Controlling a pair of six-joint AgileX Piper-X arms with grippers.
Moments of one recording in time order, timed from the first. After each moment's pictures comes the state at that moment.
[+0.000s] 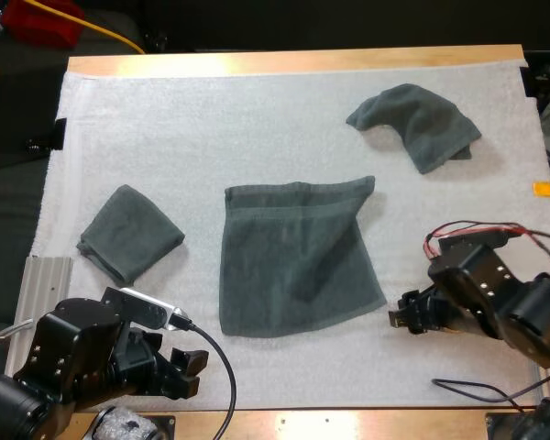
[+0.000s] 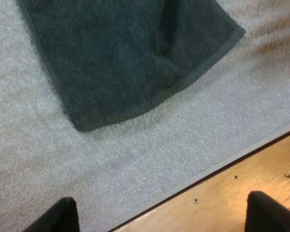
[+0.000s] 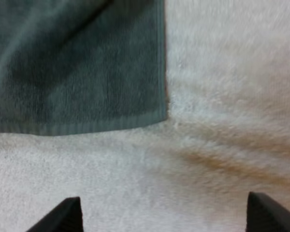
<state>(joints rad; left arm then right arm) -0.42 0.59 -1.03 1.54 0.27 -1.98 0.75 0.96 -0.90 1.20 0.04 -1.34</state>
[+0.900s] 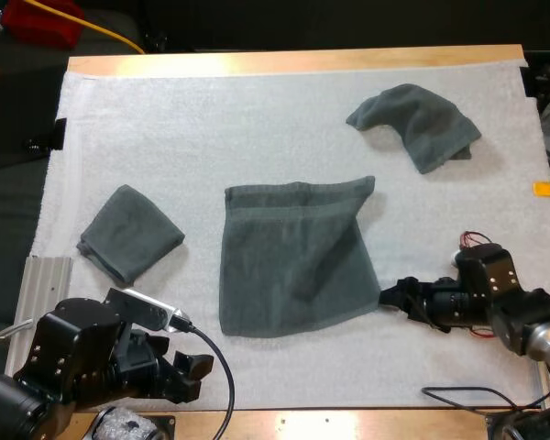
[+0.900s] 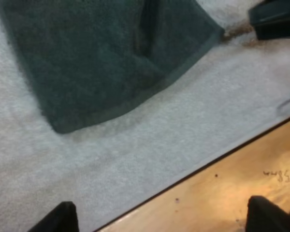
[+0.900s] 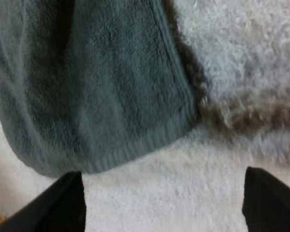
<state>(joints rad) -0.42 0.59 -1.03 1.54 0.34 -1.99 0.36 1.11 -0.43 0.48 -0.53 -1.08</state>
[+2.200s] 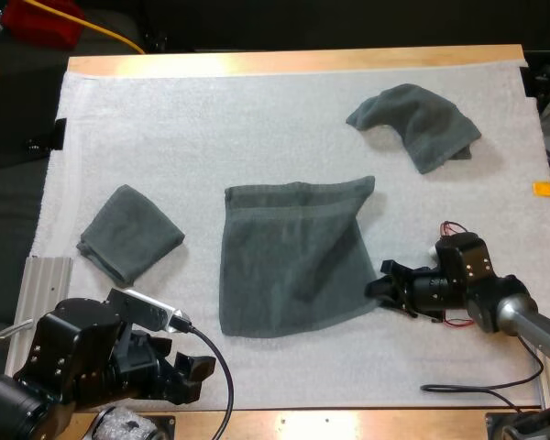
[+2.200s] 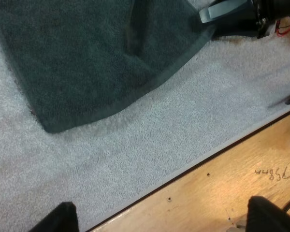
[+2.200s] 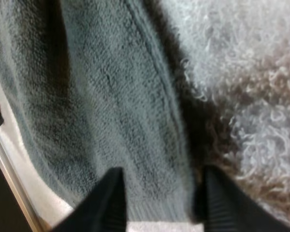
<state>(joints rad) -0.42 0.59 -1.03 1.54 0.35 -1.99 0.36 1.41 -0.43 0.15 -0.65 -0.92</state>
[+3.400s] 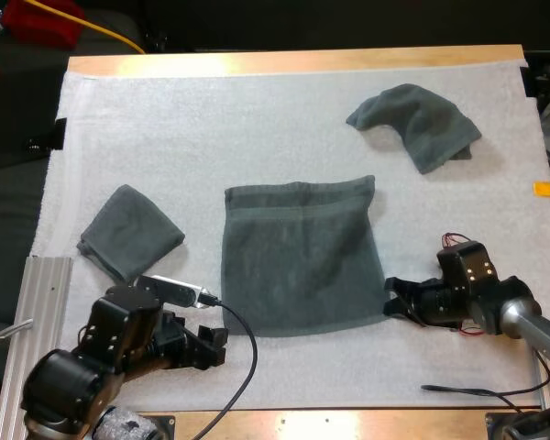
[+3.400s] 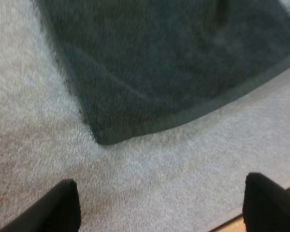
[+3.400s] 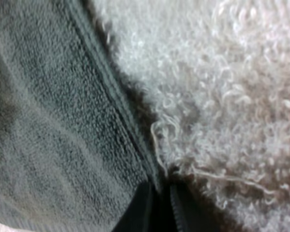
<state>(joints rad) -0.42 0.59 -0.68 1.18 0.23 -2.06 0.36 1.37 -0.43 0.35 -0.53 -1.09</state>
